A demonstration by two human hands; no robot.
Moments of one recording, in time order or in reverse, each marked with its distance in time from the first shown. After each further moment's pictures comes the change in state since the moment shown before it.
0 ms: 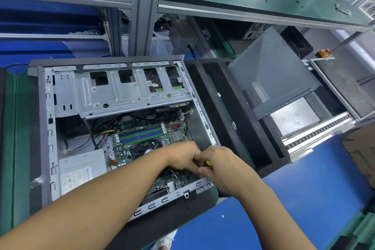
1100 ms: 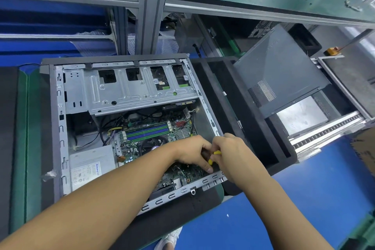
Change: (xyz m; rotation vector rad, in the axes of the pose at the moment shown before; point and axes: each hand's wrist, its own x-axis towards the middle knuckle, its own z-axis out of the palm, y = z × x) left_hand 0.005 0.002 -0.001 -0.151 0.059 -0.005; right_hand 0.005 0.000 -0.002 0.014 0.159 0.126
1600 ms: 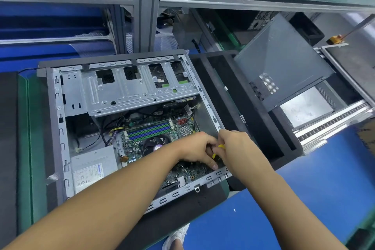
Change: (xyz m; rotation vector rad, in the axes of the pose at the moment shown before) left_hand 0.003 0.001 0.003 -0.018 0.037 0.012; right_hand 0.004 0.003 0.003 0.012 0.052 0.066
